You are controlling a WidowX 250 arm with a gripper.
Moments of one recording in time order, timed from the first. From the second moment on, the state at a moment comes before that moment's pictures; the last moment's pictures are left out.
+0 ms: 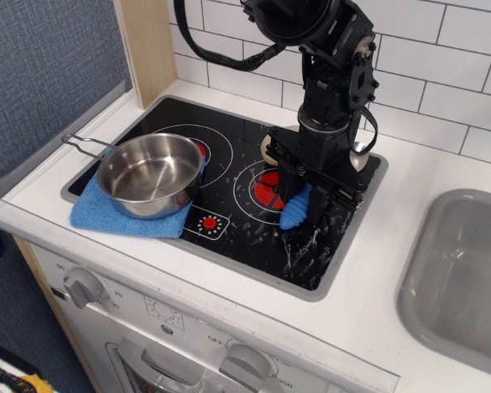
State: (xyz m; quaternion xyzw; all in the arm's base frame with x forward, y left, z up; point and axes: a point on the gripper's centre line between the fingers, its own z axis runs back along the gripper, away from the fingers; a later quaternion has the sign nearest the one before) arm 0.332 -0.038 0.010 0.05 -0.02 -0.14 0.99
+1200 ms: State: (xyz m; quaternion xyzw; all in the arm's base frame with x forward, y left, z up) arm 0.331 0.098 0.085 0.07 -0.04 -0.07 0.99
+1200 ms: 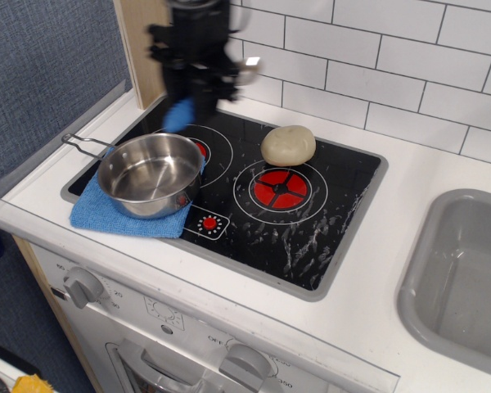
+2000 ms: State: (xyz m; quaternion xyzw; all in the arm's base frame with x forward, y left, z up) arm 0.359 0.157 0.040 0.08 -0.01 -0.08 0.99
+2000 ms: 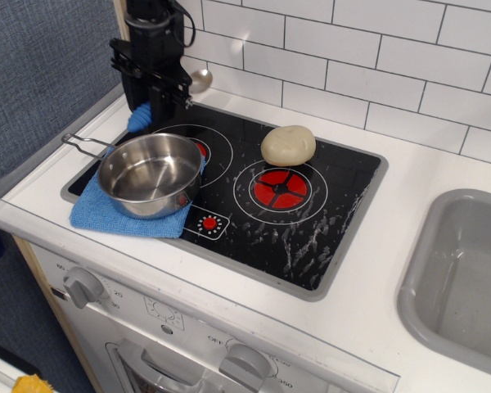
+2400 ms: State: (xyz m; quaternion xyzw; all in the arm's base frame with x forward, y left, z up) arm 0.369 0.164 0.028 0.08 -0.01 -0.08 0.99
